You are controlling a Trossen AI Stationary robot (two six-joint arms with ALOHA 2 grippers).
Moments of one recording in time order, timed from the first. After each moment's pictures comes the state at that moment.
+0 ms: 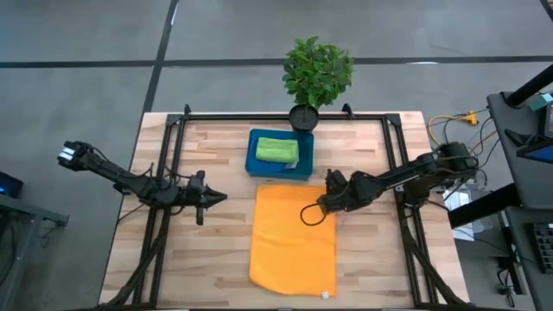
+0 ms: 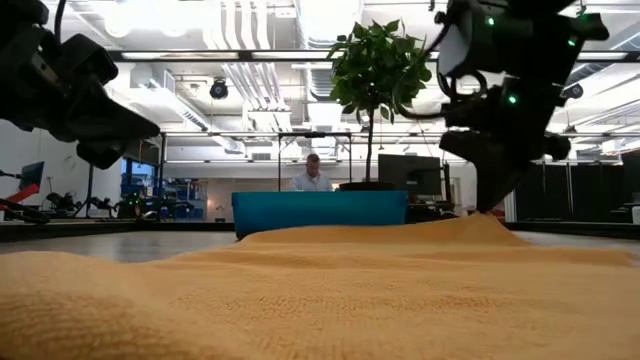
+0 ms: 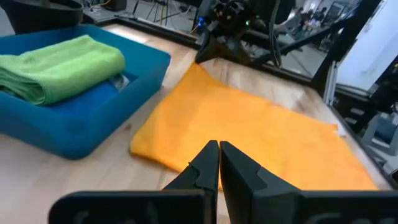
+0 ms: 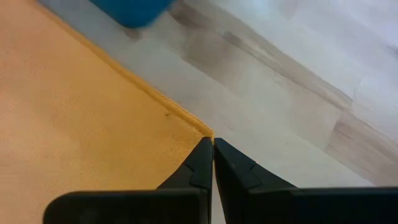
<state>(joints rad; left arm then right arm) -0.37 0.48 0.01 0.27 -0.45 -0.41 0.21 1.57 0.85 -0.74 0.52 1.14</state>
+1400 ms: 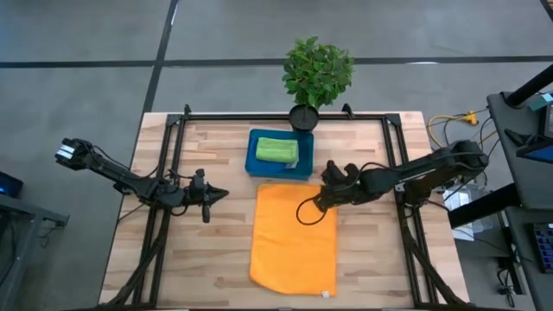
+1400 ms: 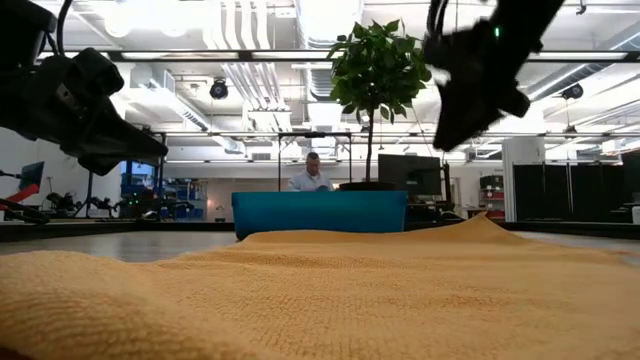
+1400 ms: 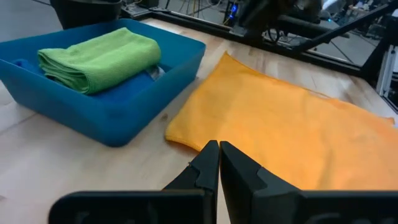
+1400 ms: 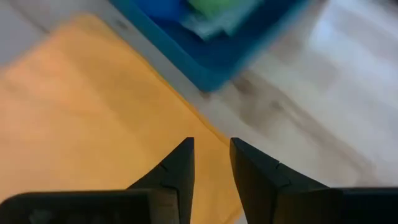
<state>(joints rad) -0.37 0.62 0.01 0.33 -0.57 -0.41 0.20 1.45 0.95 -0.70 0.52 0.93</state>
